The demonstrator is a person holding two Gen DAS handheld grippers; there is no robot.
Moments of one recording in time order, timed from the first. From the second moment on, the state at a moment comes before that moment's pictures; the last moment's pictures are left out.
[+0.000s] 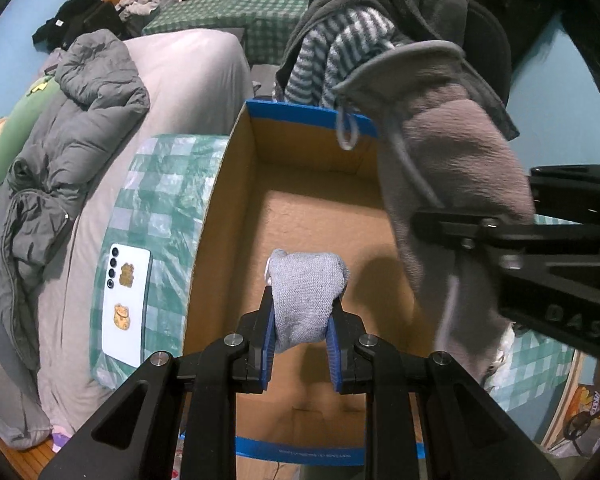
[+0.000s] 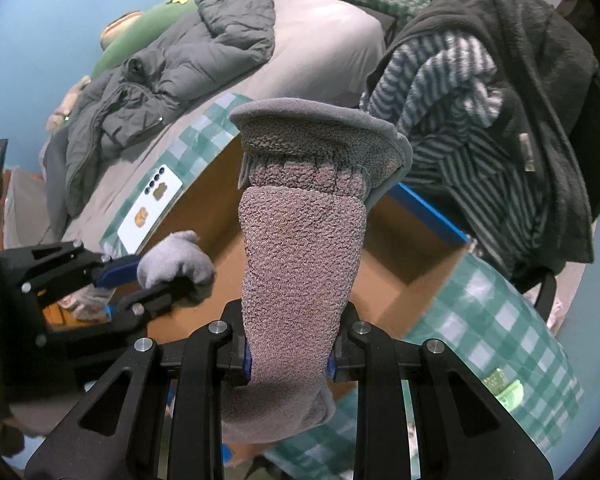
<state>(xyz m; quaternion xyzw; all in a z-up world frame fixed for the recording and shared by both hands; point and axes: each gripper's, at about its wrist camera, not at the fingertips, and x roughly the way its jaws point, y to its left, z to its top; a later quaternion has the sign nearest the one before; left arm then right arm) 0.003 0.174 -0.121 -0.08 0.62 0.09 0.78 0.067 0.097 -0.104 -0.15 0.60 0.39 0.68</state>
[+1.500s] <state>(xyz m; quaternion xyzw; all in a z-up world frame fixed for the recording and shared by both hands) -0.018 0.143 -0.098 -0.06 0.62 0.09 0.78 0.063 0.063 -0.092 -0.15 0.60 0.35 0.71</state>
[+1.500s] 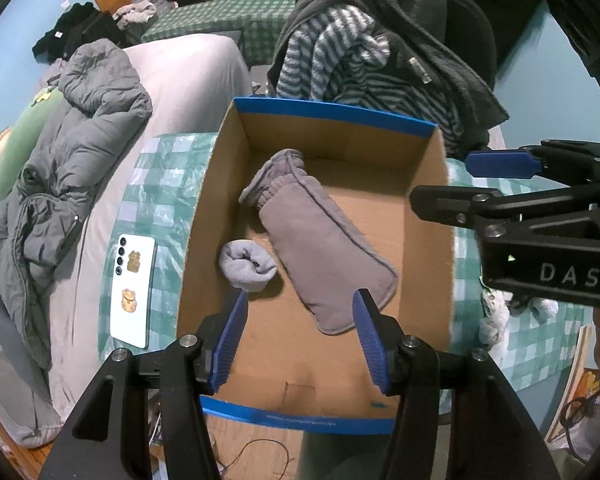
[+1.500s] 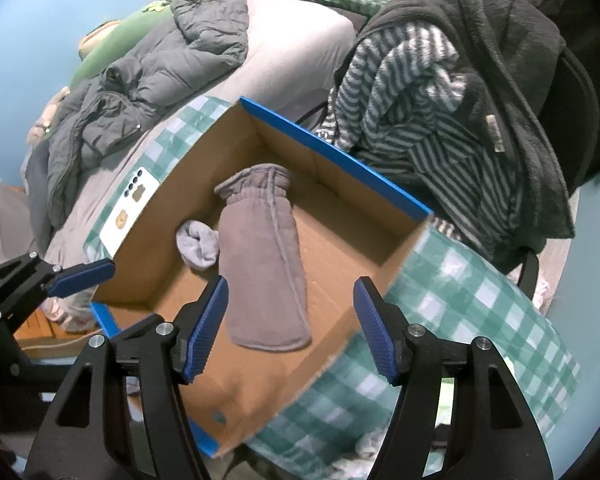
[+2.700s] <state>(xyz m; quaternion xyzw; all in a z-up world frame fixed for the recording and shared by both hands) -0.012 -0.035 -0.117 0.01 0.65 -0.04 0.76 0.037 -0.195 -0.100 -0.07 0.64 0.21 0.74</state>
